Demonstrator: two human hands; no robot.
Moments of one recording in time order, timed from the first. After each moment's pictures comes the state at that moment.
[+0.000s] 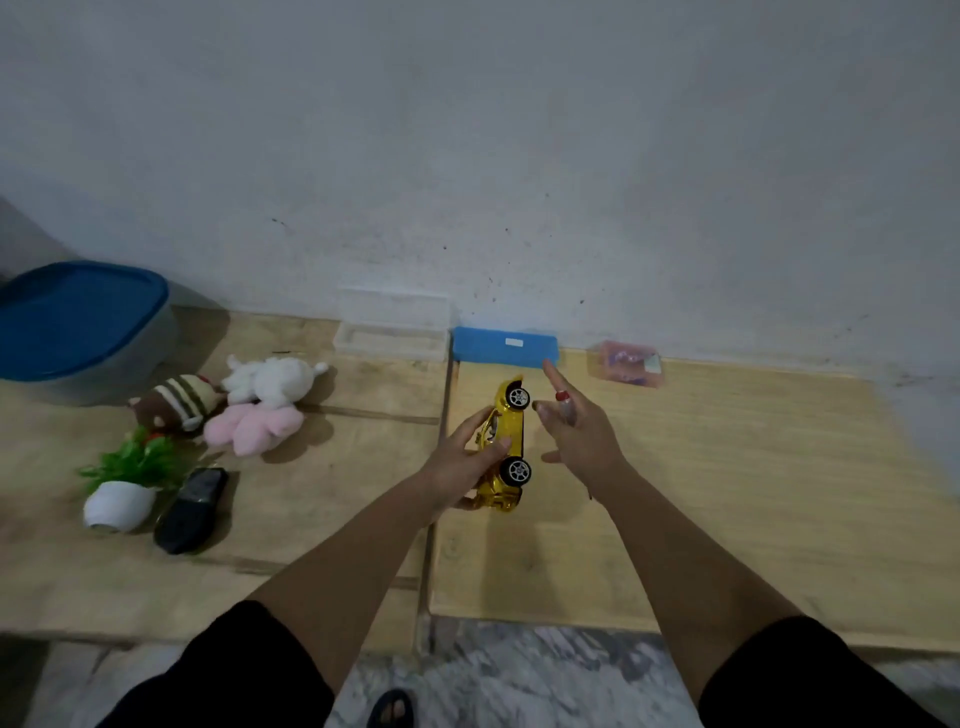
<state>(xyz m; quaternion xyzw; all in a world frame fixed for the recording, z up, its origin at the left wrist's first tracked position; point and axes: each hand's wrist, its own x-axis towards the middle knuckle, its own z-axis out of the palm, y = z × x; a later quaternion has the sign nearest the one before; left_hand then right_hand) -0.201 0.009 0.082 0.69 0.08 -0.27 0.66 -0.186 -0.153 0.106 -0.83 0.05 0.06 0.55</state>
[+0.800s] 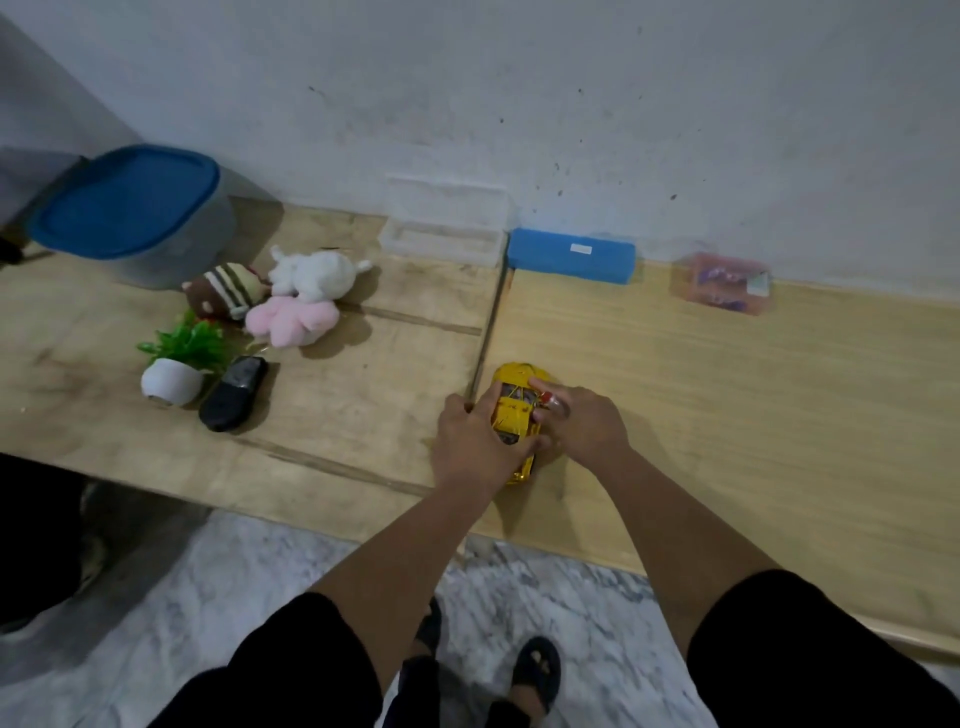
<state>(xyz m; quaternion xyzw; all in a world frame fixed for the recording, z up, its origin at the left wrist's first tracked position) -0.239 -0.017 -0.001 0.94 0.19 -0.08 0.27 -0.180 -0.149 -0.008 -0.93 -0.05 0.18 0.32</state>
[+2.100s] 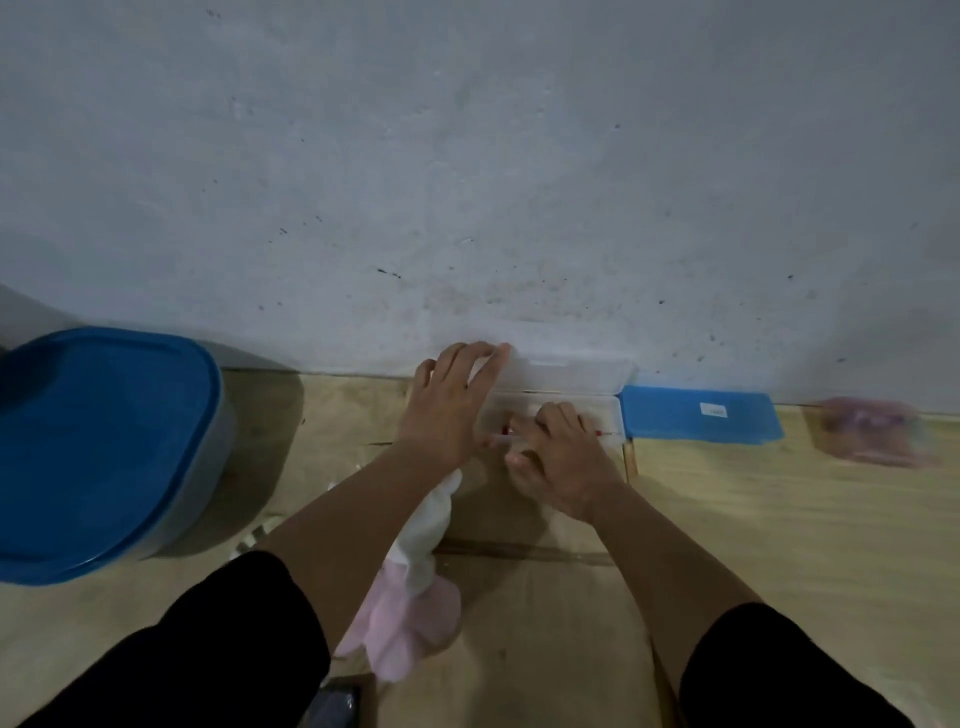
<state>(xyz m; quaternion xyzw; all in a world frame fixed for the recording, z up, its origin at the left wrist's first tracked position) 0.060 0.238 0.015 0.98 -0.19 0.04 0.07 0.024 0.060 -0.005 -0.98 -0.19 0.08 0.08</state>
